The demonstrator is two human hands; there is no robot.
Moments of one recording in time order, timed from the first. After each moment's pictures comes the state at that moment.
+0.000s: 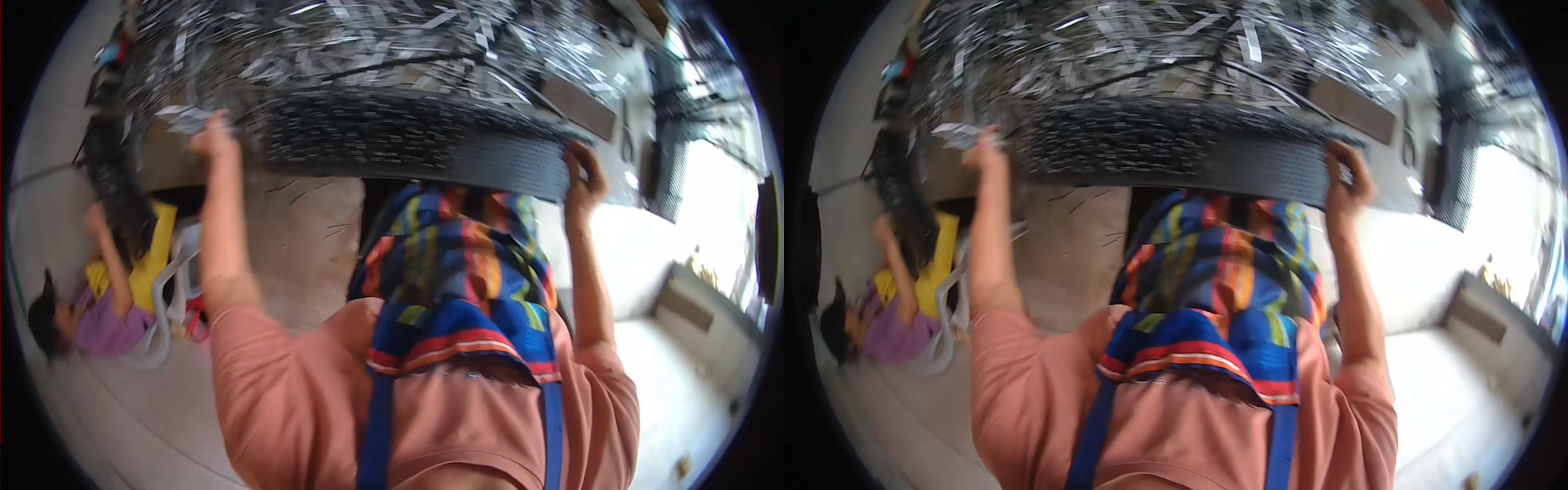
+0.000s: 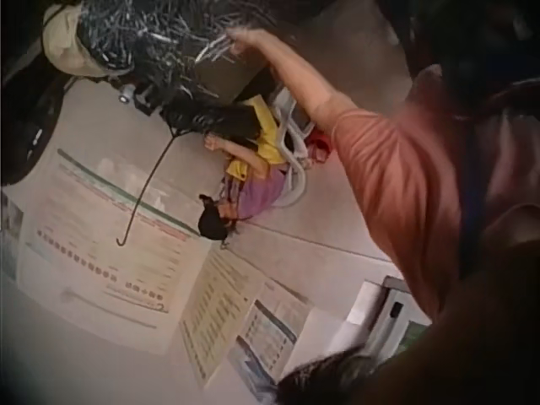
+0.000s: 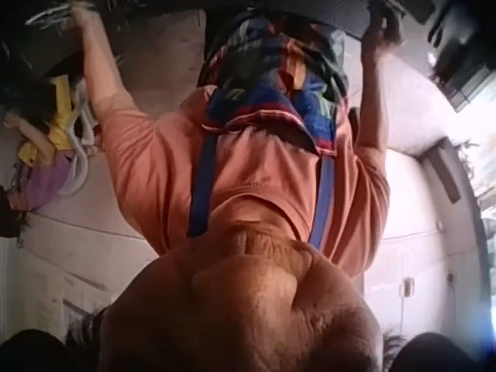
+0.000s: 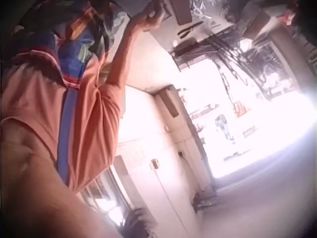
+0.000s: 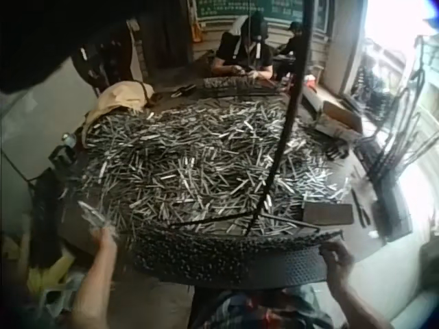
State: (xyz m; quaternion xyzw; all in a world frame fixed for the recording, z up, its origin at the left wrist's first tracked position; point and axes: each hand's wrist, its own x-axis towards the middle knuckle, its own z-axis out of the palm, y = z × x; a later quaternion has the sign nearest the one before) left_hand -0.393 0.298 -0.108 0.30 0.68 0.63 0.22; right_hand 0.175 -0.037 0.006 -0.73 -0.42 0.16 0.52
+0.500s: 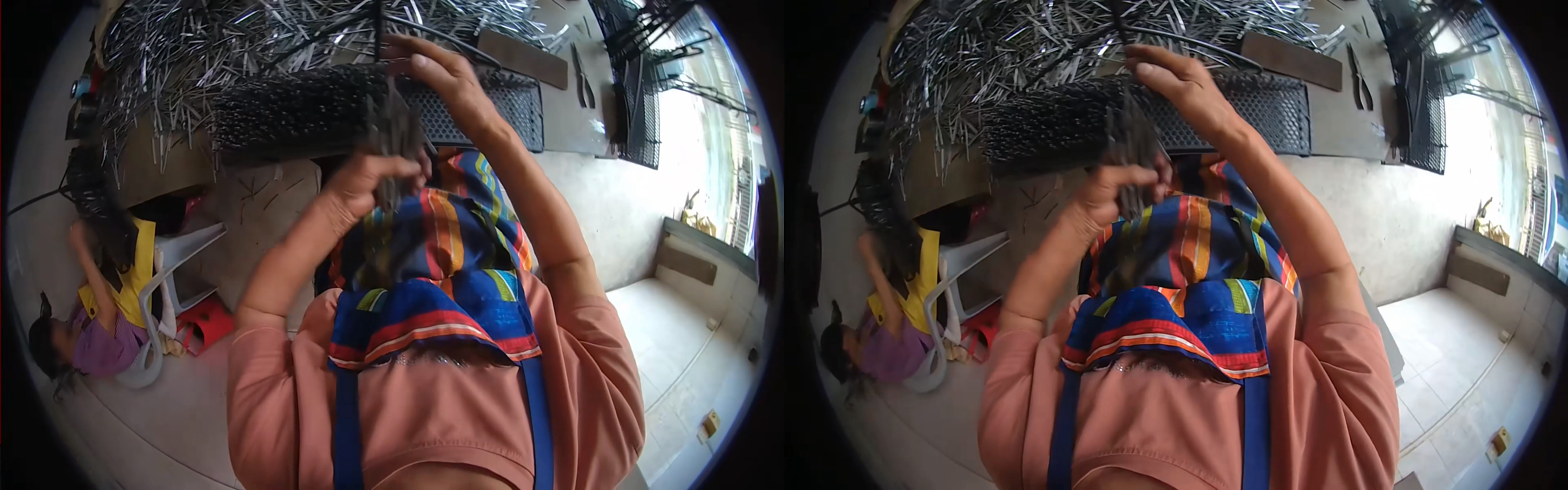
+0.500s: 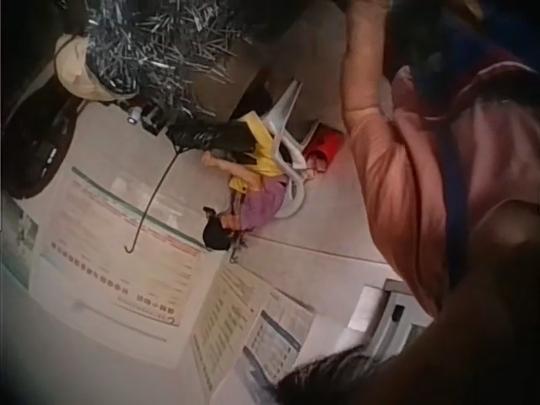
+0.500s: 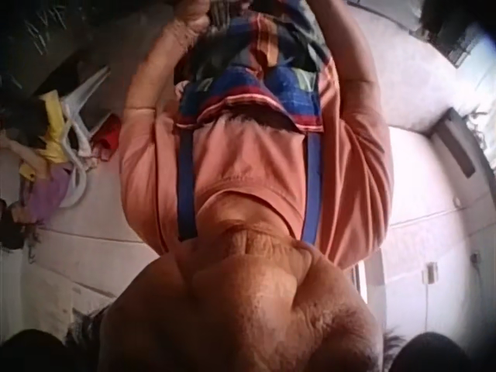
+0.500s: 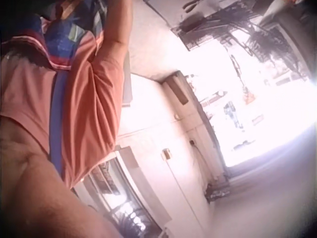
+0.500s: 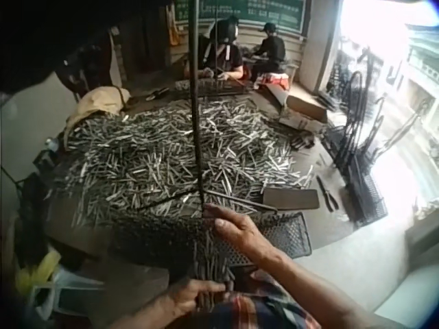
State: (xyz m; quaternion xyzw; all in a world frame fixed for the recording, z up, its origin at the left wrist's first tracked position) left_hand -0.080 0.018 0.044 0.26 0.23 0.13 0.93; right_hand 0.103 0.022 0.072 -0.51 -0.48 0.44 0.56
